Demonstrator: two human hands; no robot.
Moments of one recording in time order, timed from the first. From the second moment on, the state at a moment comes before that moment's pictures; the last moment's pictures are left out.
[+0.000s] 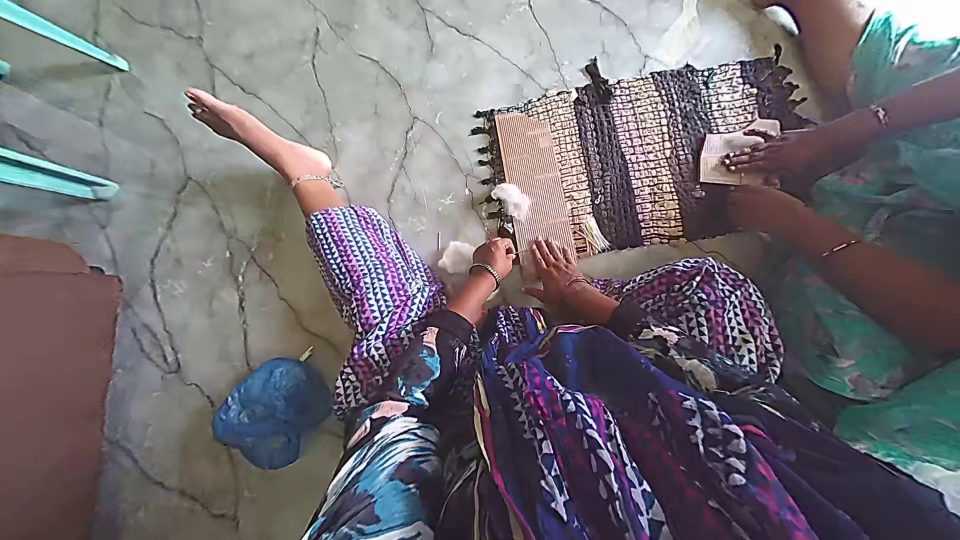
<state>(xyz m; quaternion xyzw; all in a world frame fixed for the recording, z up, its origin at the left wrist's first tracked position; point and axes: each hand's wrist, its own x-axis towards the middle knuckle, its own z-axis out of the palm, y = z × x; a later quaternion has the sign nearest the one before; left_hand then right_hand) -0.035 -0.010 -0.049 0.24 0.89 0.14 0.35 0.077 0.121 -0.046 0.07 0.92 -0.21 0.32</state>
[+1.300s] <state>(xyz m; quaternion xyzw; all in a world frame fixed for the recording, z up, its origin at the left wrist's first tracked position) -0.029 -0.009 -0.041 0.38 0.88 0.19 0.20 0.050 0.178 -0.009 0.14 0.93 -0.21 0.28</state>
